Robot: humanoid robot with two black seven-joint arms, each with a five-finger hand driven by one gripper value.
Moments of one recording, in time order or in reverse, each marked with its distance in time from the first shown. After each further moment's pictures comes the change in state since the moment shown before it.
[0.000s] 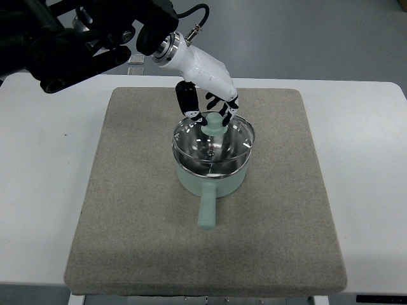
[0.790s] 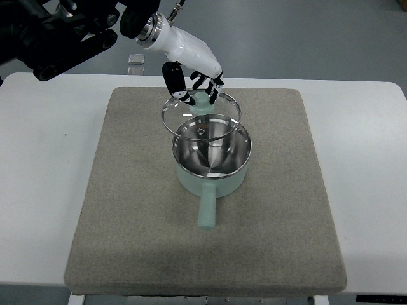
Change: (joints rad) left arm 0.009 0.011 -0.006 0.141 -0.006 0.002 0.000; right arm 0.000 0.000 0.000 0.000 0.000 0.000 0.000
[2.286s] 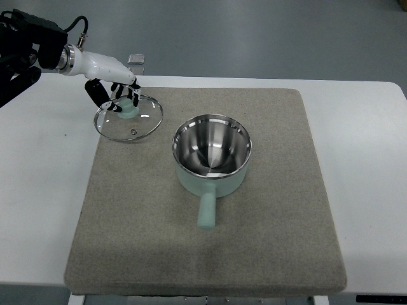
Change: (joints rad) left arm 0.251 0.182 0.016 0.178 -0.005 0.177 0.000; right arm 0.000 0.000 0.000 0.000 0.000 0.000 0.000
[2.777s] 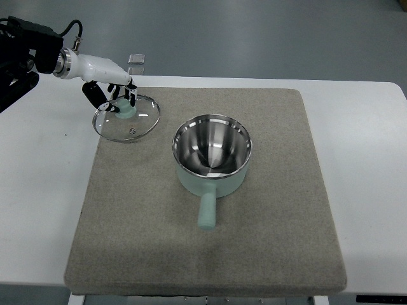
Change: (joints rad) left arm 0.030 -0.012 -0.010 0.043 -0.013 0.038 0.000; right arm 0.000 0.000 0.000 0.000 0.000 0.000 0.000
